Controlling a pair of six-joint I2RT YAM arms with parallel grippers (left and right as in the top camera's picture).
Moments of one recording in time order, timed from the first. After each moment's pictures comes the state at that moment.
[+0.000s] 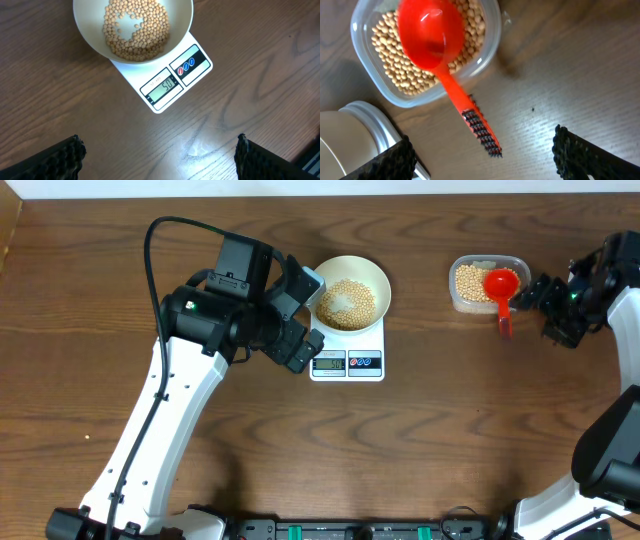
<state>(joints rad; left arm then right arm) -0.33 1.48 1.51 -1.14 0.28 0.33 -0.32 1.82 1.46 -0.94 -0.37 0.33</state>
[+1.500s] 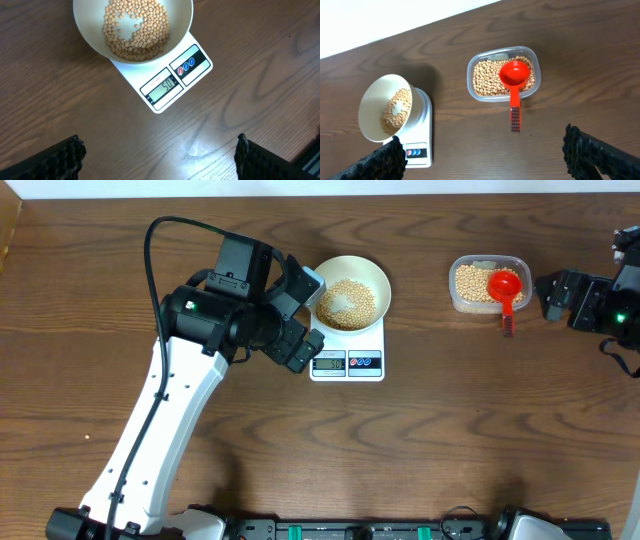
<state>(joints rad) -0.33 1.48 1.51 -1.14 0.28 0.33 -0.32 1.30 1.48 -0.99 -0.42 0.02</state>
